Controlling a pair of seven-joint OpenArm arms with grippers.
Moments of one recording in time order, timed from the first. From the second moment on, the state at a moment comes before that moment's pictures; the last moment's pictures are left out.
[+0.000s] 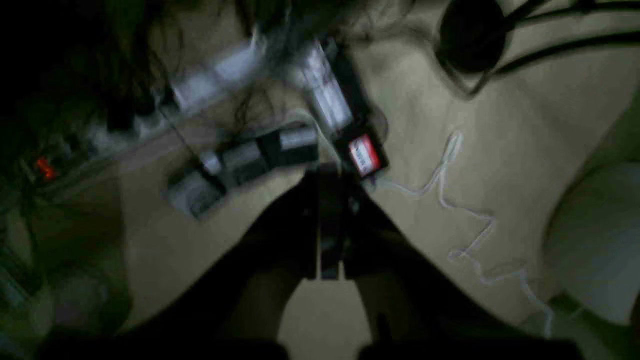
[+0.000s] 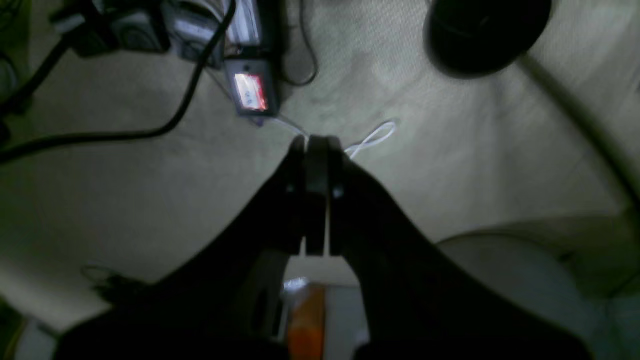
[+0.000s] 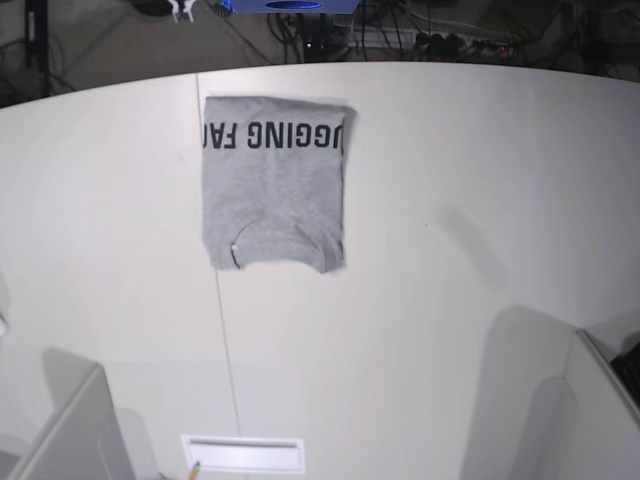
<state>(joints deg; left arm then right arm) 25.0 -10.4 10.8 19.2 12.5 -18.0 -23.4 -15.0 6.2 22.1 15.1 -19.2 16.5 -1.8</state>
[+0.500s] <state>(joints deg) 16.4 -6.1 10.6 5.1 -4.0 -14.7 -24.4 -9.9 4.6 22.1 7.1 -23.4 16.4 7.4</state>
